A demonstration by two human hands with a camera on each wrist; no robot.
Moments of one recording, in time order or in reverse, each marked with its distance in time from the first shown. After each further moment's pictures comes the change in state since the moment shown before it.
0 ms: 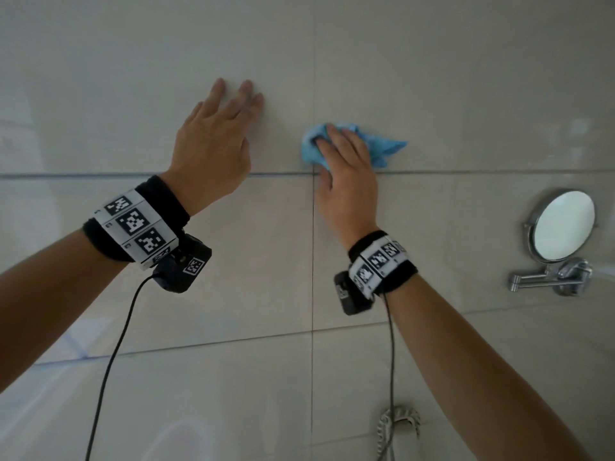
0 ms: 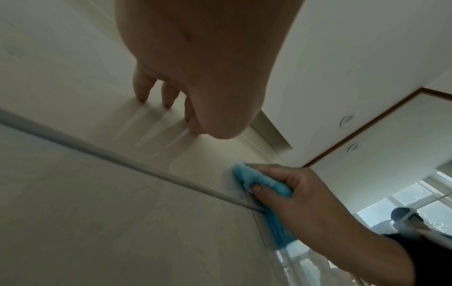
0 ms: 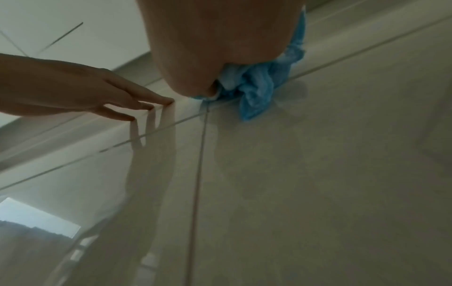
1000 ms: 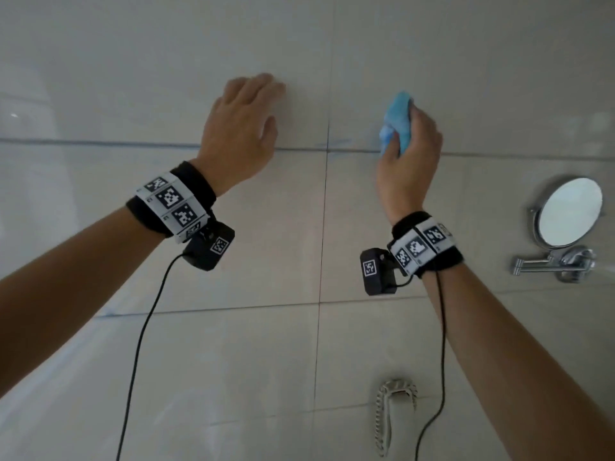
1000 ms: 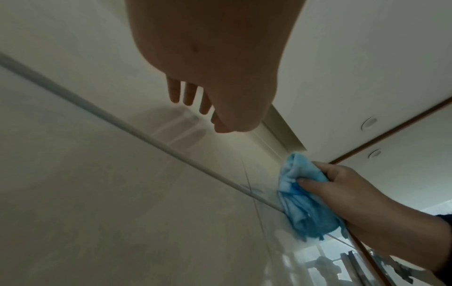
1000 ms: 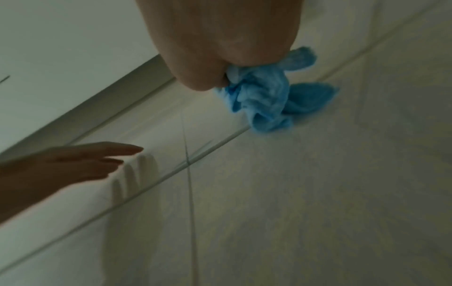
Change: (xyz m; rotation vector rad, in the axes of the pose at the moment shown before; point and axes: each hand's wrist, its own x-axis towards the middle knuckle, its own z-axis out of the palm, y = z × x) left_hand -0.015 0.008 0.009 -0.179 0.131 -0.017; right_hand -0.005 0.022 -0.046 0.181 0.175 0.465
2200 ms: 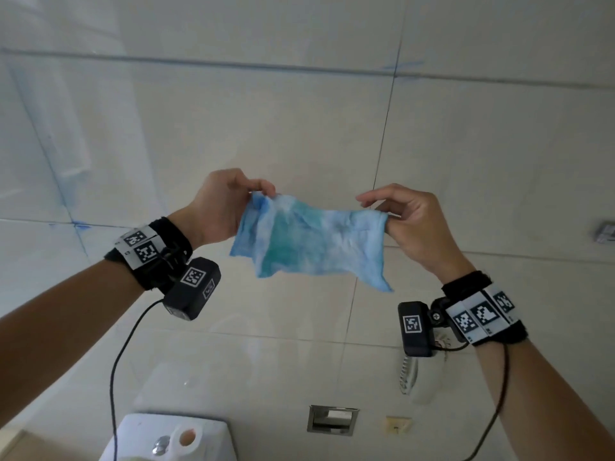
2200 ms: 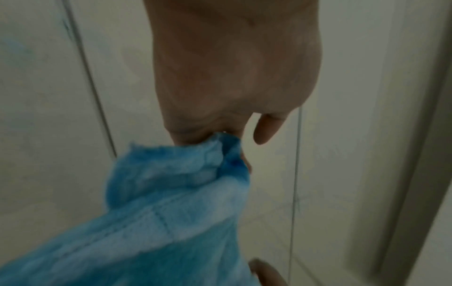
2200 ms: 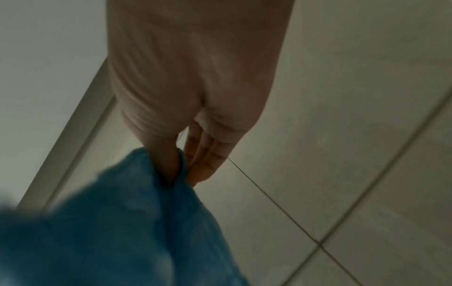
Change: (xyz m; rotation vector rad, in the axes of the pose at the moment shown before) left_hand -0.197 -0.009 -0.026 -1.602 -0.472 -1.181; right_hand -0.150 -0.002 -0.057 0.583 -0.941 0.260
